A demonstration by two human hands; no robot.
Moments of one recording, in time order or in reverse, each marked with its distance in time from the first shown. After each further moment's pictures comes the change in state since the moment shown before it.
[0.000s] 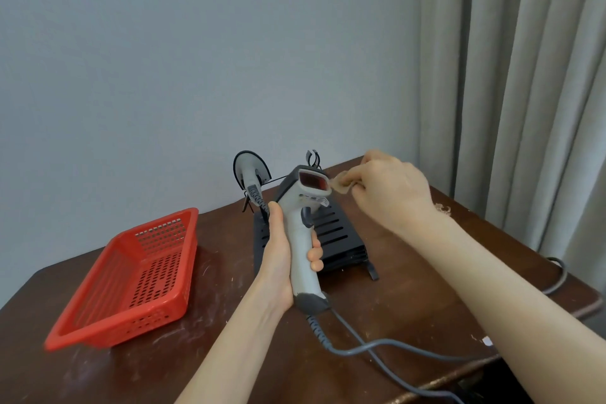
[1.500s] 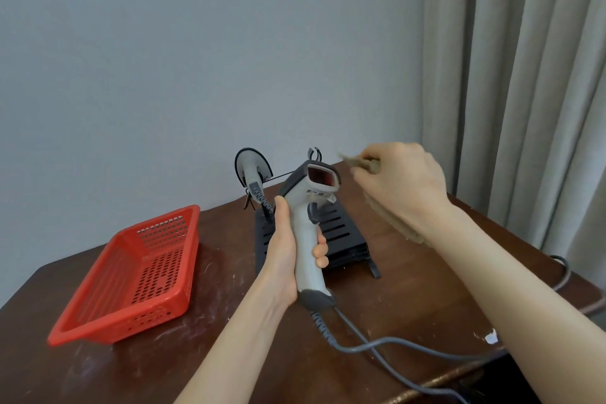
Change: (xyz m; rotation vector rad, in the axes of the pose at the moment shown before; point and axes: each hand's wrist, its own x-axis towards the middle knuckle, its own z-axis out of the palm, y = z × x) left_hand -0.003 0.001 0.006 0.074 0.010 0.001; right_hand 0.001 0.003 -0.011 0.105 0.167 0.105
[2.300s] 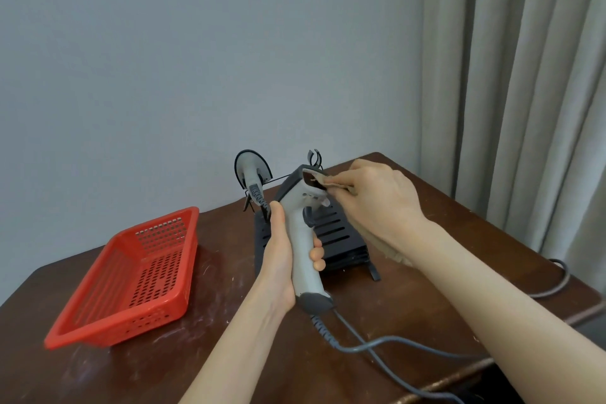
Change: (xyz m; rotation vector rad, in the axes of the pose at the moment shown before) left_hand -0.002 -0.001 -0.003 -0.047 0.032 0.009; right_hand -0.011 -0.010 0.027 0.042 -0.083 -0.177
